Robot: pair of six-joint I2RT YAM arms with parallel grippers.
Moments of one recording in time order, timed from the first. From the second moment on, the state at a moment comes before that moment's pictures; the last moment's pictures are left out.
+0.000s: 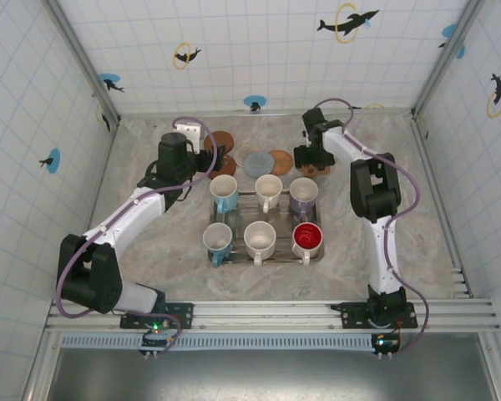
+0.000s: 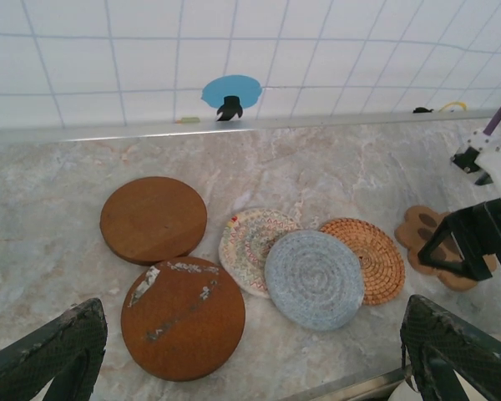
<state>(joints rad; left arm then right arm) -0.35 1.41 0.98 0.00 0.10 -0.17 0.31 2.34 1.91 -0.83 0.03 0.19</state>
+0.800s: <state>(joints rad) -0.35 1.43 1.02 -0.03 0.08 -0.17 0.21 2.39 2.00 -0.76 0.01 0.37</state>
